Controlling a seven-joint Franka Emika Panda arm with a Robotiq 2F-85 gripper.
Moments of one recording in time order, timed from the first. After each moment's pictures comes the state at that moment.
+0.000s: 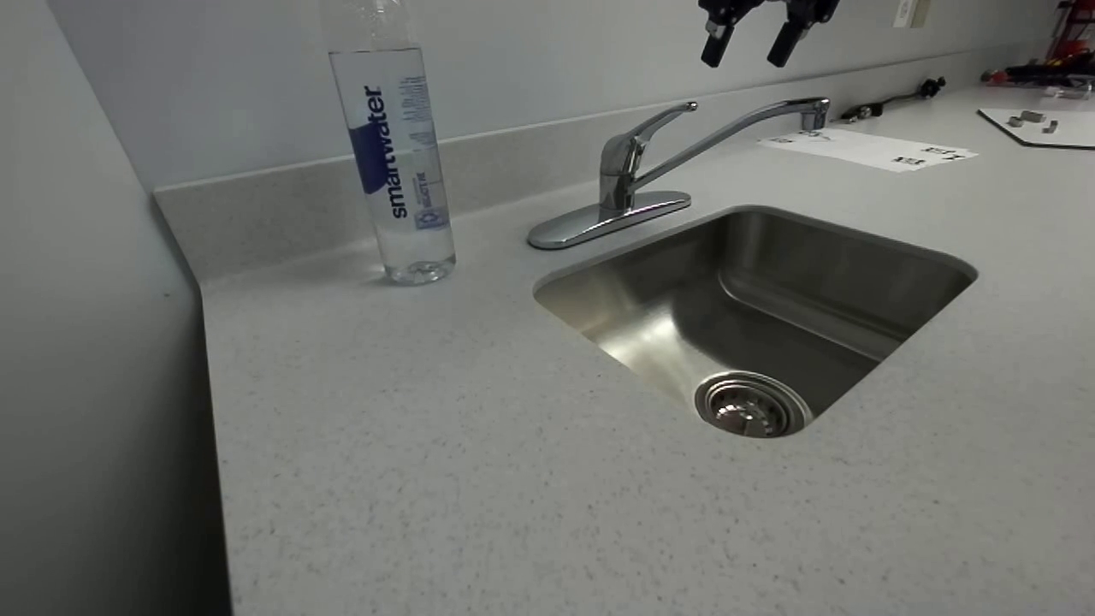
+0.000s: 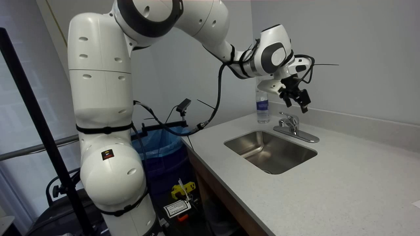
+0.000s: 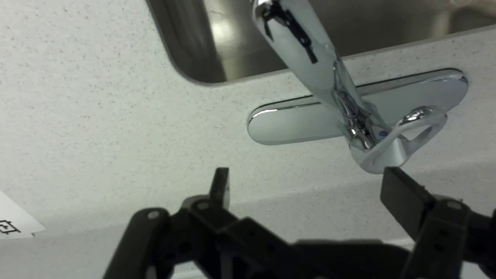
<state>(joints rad) 0.11 0.22 -0.06 -1.91 -0.09 2.52 0.37</state>
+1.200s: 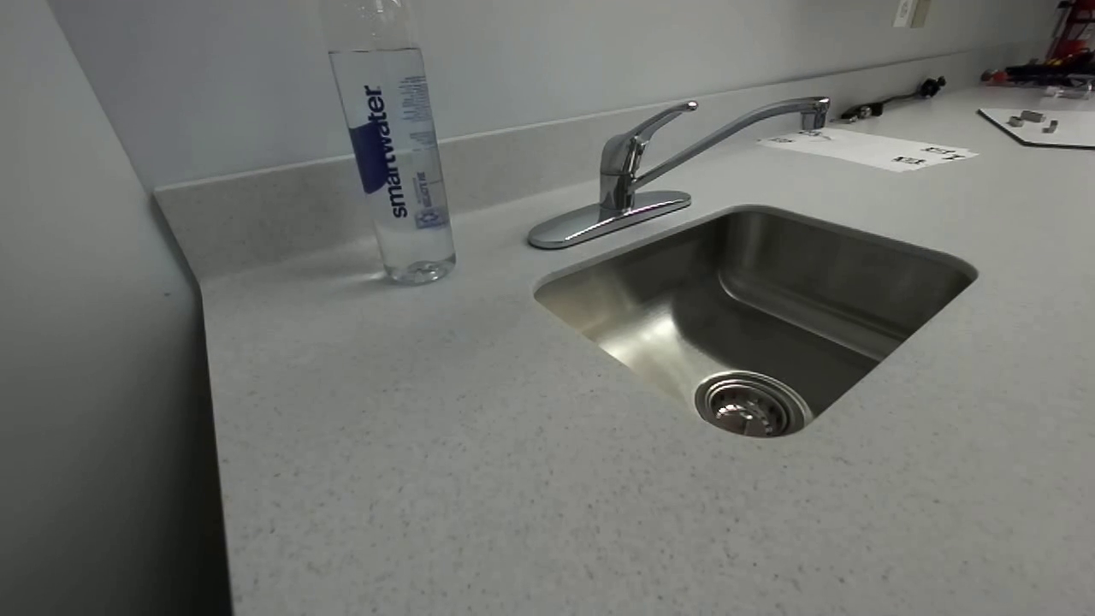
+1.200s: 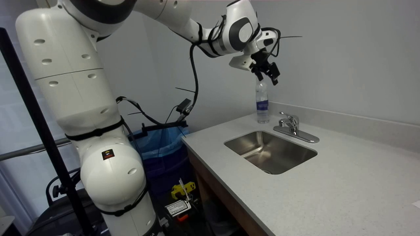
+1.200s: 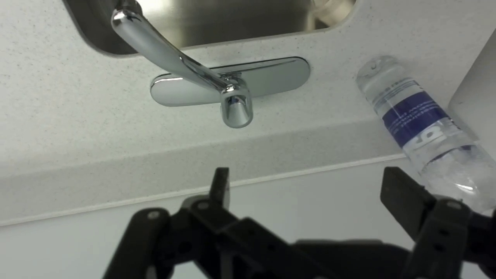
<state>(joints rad) 0.12 -0.05 0.09 -2.02 -0.02 2.52 0.35</state>
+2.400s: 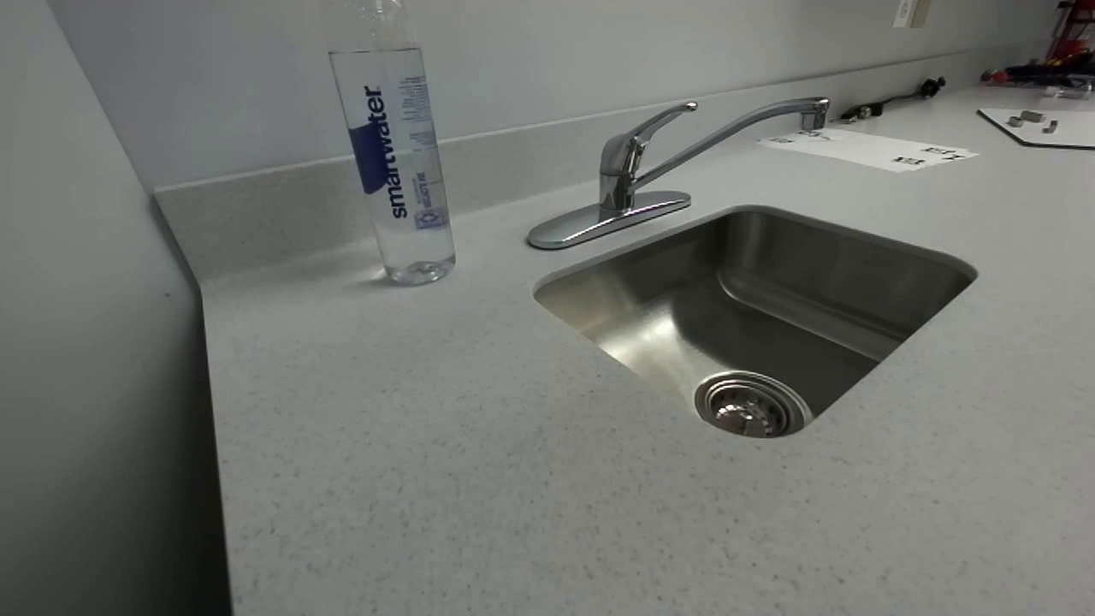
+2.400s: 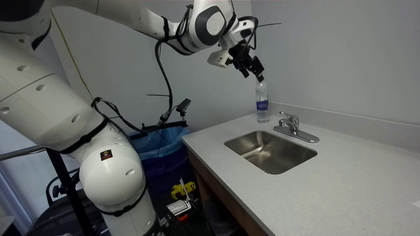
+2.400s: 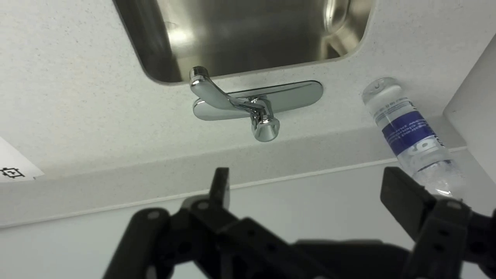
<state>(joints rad) 0.09 -0.44 0.10 -2.36 -0.01 2.52 0.35</state>
